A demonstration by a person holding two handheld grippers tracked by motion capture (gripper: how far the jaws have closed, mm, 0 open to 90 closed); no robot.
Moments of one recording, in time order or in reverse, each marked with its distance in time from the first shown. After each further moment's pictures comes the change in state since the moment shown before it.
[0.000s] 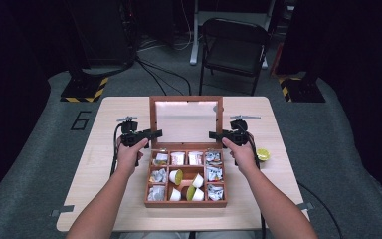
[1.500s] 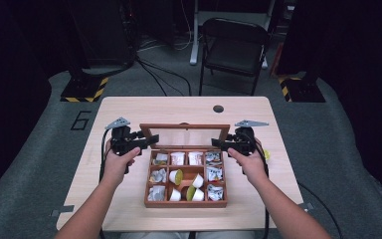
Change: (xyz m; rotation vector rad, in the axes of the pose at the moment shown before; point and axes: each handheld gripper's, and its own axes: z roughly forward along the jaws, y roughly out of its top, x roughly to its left) left arm -0.050 0.000 -0.062 -0.048 -0.068 0.202; right arm 0.036 -0.012 -0.054 -0.041 0.039 -0.162
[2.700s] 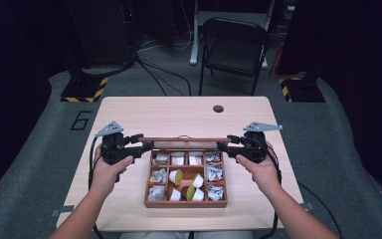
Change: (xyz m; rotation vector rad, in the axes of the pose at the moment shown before) left arm -0.035 0.005 -0.042 0.008 0.013 0.061; right arm 0.037 0.009 -0.057 -0.031 0.006 -0.082
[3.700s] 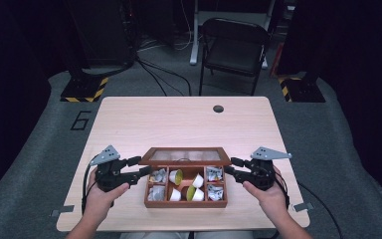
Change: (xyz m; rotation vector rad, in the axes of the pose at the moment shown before) left arm -0.032 -0.055 -0.028 0.033 -0.007 0.047; right arm 0.023 -0.058 -0.031 -0.011 0.010 -0.025
